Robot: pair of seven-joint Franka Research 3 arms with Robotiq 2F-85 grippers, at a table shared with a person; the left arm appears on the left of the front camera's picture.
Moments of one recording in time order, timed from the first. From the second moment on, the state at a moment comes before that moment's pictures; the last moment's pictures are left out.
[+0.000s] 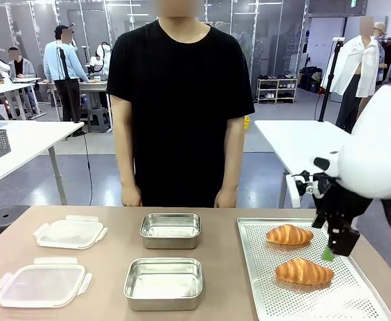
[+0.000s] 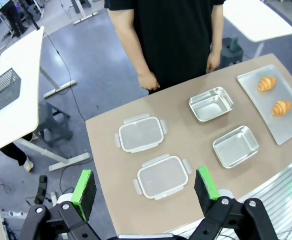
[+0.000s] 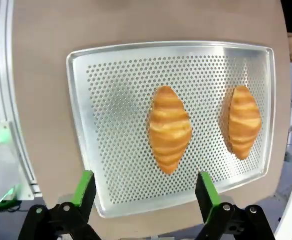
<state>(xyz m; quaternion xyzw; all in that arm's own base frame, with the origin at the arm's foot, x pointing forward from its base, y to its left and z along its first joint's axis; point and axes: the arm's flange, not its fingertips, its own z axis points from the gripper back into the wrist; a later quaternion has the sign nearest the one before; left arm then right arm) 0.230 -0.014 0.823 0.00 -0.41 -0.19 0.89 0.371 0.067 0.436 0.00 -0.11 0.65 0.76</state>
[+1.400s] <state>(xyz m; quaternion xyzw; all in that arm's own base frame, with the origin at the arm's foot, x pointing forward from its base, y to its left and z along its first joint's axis) 0.230 -0.014 0.823 0.00 -0.41 -0.19 0.89 0.433 0.059 0.323 0.00 -0.08 0.62 0.78</state>
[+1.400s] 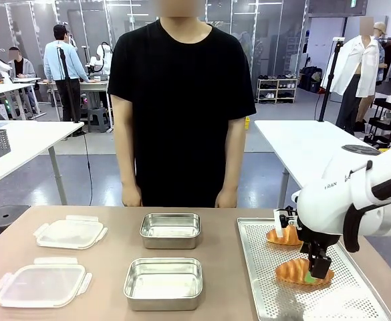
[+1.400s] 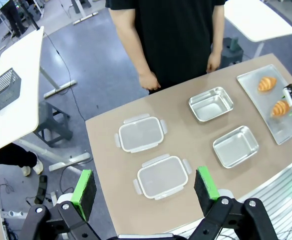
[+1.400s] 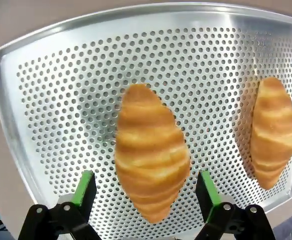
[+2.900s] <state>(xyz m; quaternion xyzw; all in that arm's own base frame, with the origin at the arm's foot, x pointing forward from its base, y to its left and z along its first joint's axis) 0.230 -0.014 0.823 0.00 -0.41 -0.19 0.89 0.450 0.063 0.297 0.02 -0.03 0.63 0.78</state>
